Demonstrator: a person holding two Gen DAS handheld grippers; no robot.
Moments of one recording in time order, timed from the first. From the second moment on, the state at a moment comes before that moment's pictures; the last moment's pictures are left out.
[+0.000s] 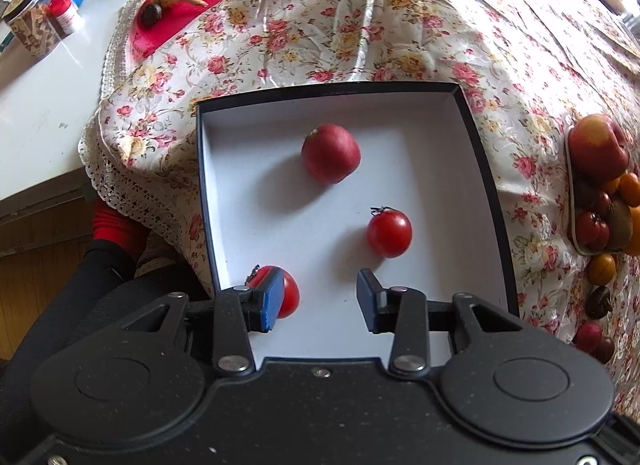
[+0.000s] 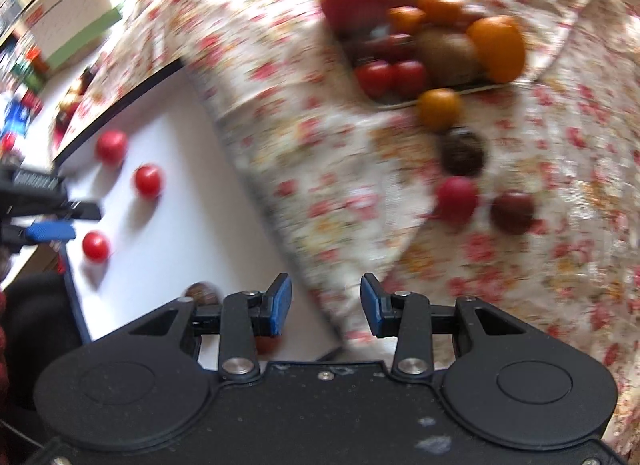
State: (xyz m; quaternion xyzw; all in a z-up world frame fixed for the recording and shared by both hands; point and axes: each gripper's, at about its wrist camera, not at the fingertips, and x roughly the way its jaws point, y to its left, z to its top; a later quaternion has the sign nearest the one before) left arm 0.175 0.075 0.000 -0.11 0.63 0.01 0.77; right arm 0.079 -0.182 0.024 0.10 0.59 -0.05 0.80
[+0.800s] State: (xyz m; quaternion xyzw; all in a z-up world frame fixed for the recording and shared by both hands) left arm 0.121 -0.085 0.035 0.05 0.56 -0.18 0.81; right arm 0.039 -0.371 -0.002 0.23 0.55 -0.18 0.79
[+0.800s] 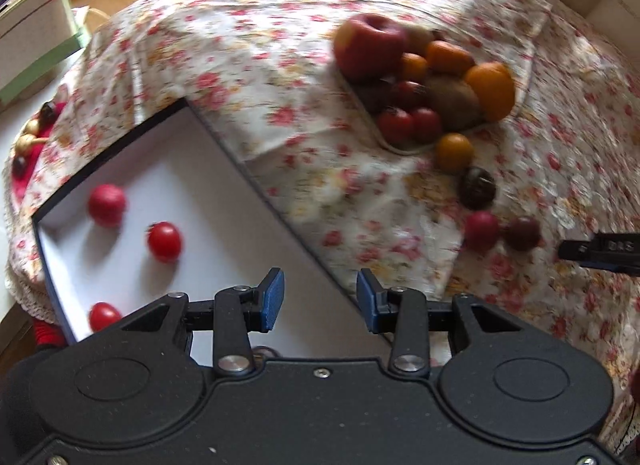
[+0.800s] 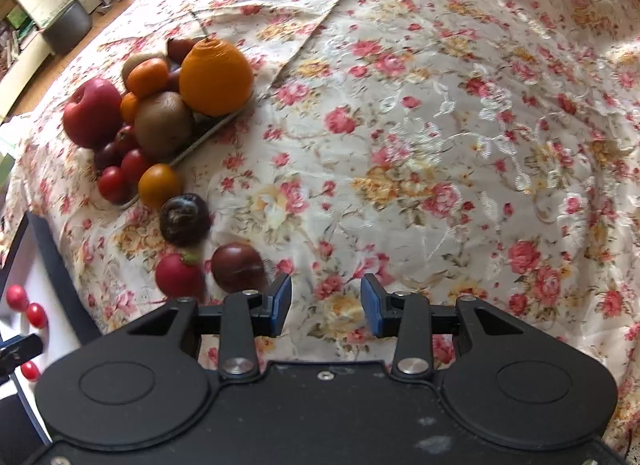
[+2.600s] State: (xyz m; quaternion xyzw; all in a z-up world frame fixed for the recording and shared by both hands) left arm 0.106 -0.246 -0.018 0.17 0.56 -0.17 0.80; right arm 0.040 -0.387 -0.019 0.23 0.53 -0.17 0.80
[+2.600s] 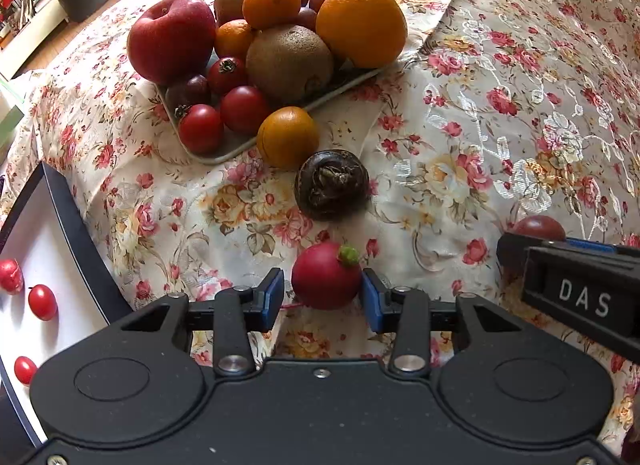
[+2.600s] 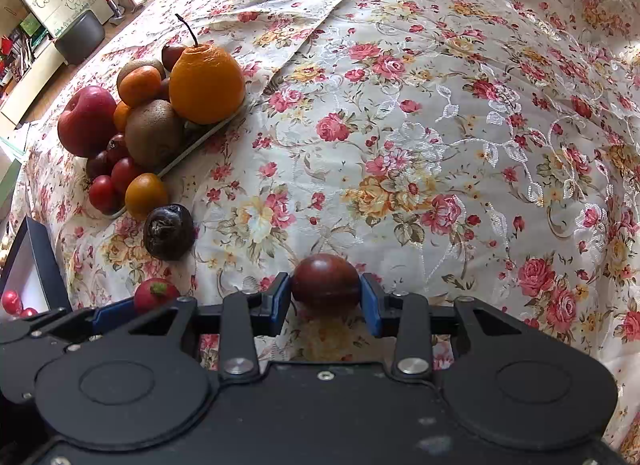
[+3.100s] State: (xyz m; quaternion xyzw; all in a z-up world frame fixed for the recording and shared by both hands) left arm 0.103 -0.232 -0.010 0.14 0.56 -0.17 0.80; right arm 0.039 -0.377 -0.013 0.20 0.53 -0.17 0.81
